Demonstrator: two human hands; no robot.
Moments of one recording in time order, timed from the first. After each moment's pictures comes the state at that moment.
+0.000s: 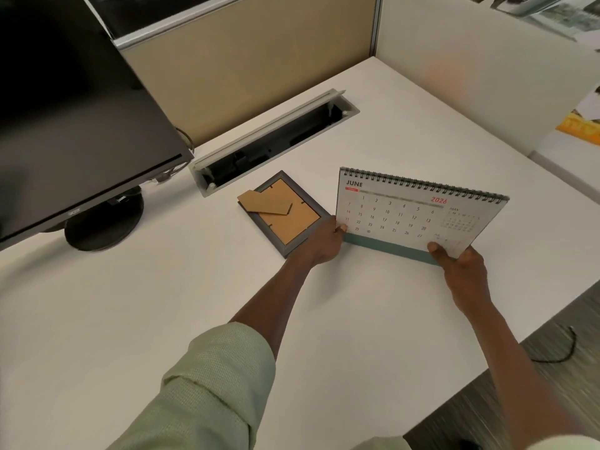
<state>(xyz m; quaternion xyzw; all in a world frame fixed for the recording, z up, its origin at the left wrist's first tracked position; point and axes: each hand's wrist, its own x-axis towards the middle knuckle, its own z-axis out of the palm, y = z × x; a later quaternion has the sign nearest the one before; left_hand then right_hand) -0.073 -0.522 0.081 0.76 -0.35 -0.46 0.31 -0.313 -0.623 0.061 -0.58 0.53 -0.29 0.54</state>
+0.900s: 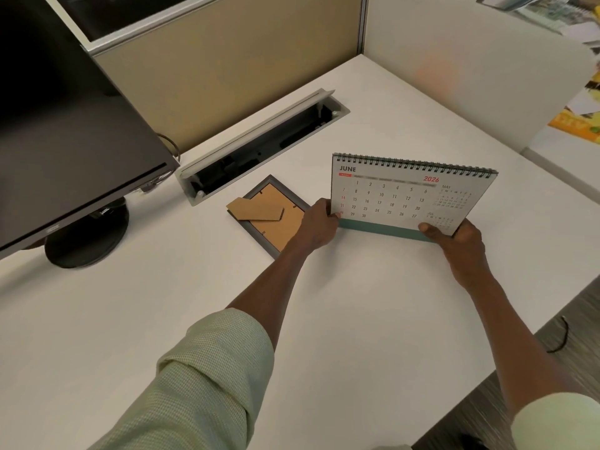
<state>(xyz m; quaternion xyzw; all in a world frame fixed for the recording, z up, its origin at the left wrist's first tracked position) -0.051 -0.559 0.088 0.80 -0.32 -0.38 0.33 -0.294 -0.669 0.060 -0.60 0.51 -0.29 0.54</state>
